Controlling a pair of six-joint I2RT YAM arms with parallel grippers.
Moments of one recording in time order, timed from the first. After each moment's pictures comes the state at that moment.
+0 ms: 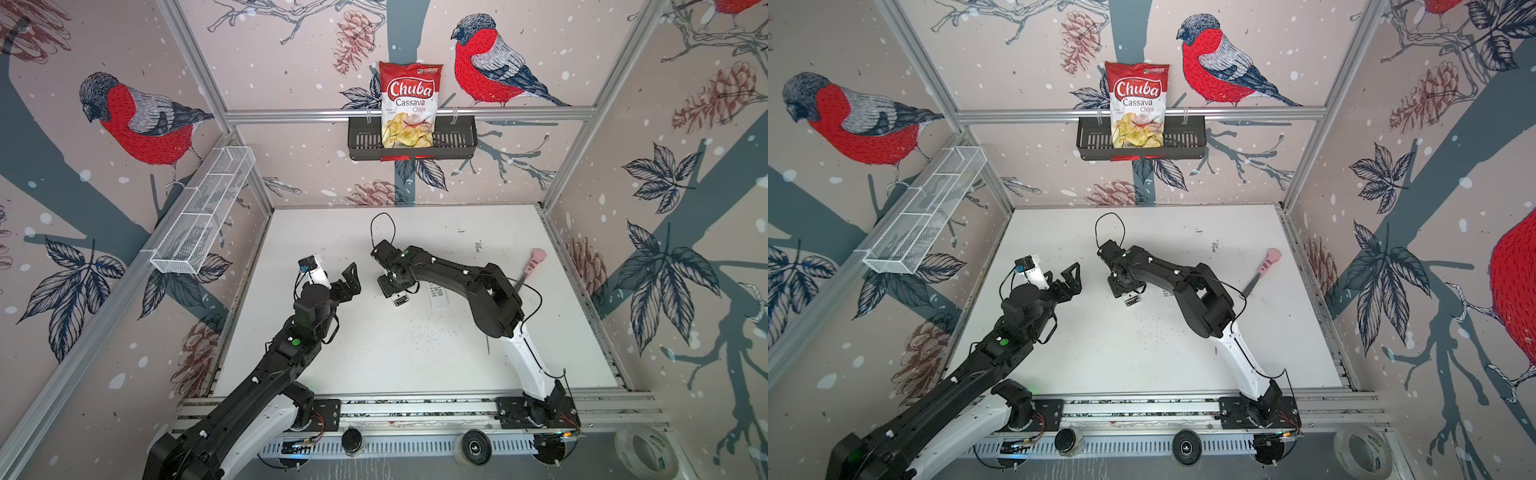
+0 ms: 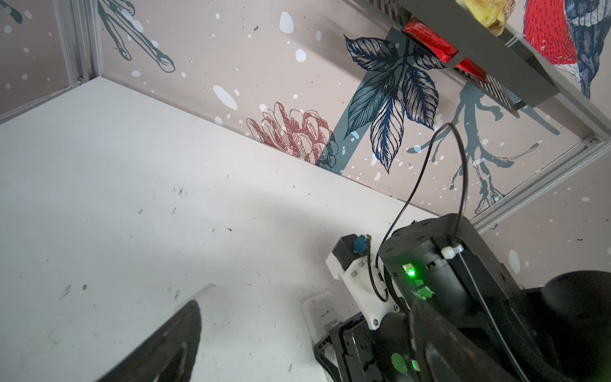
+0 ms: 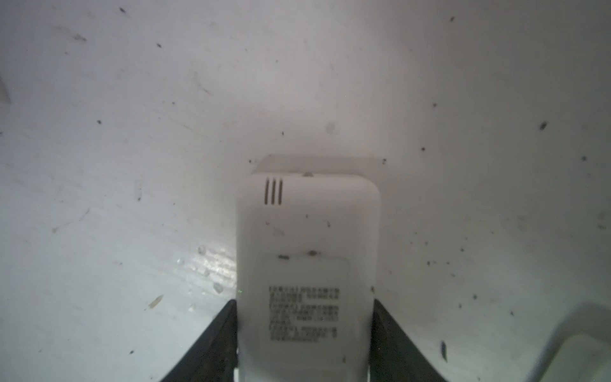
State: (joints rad) left arm -0.48 0.79 0.45 0.11 -0.31 -0.55; right arm 0.90 2.31 1.88 -0.82 0.07 0.29
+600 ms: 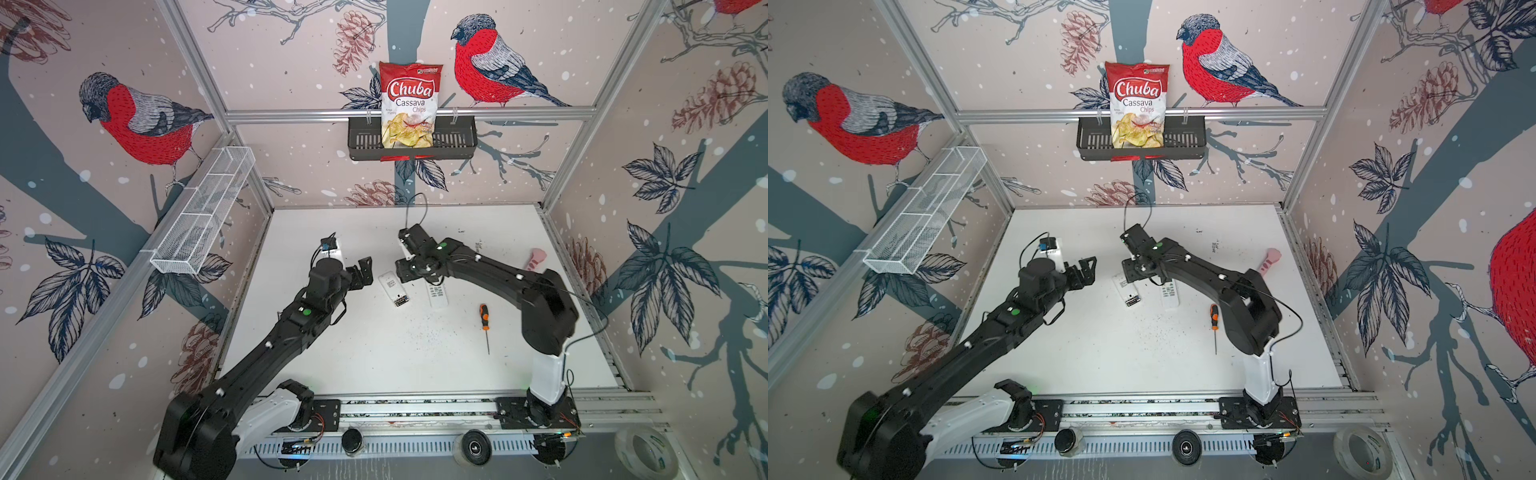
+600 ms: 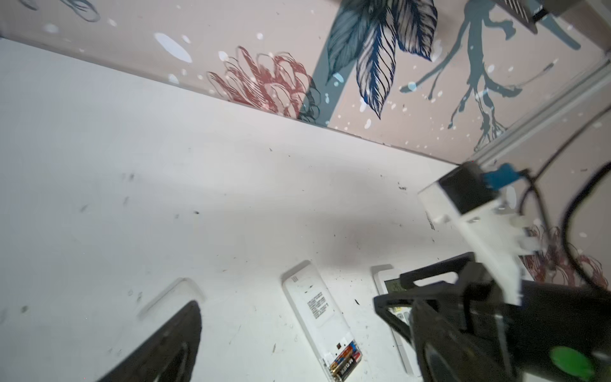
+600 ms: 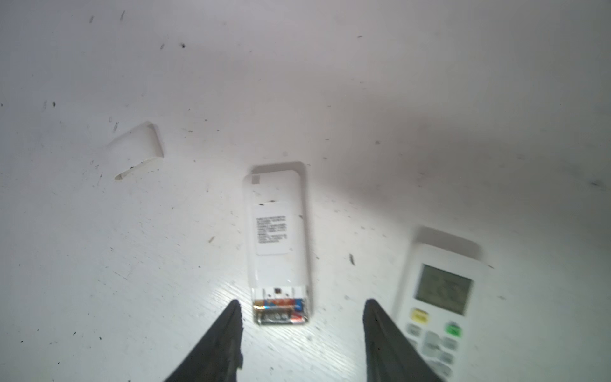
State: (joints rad) left arm -0.46 1.12 0.74 -0.05 -0.08 -0.47; right arm 0.78 1.87 1.52 -0.65 0.04 0.33
